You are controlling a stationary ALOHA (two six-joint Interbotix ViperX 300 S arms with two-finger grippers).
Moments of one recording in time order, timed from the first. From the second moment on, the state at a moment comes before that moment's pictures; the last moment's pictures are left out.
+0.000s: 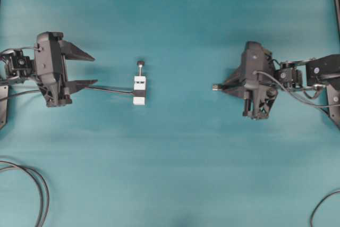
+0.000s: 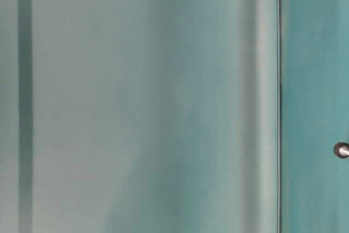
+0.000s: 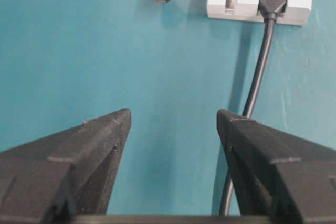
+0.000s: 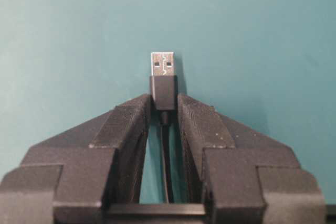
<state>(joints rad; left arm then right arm) 0.22 -0.20 1.24 -0.03 -0.37 0.21 -0.10 0.00 1.12 -0.07 -0.38 0.11</state>
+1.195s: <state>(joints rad) 0.13 -0.01 1.13 -0.03 -0.45 0.15 -0.07 0.13 0.91 -0.08 -0.37 0.00</state>
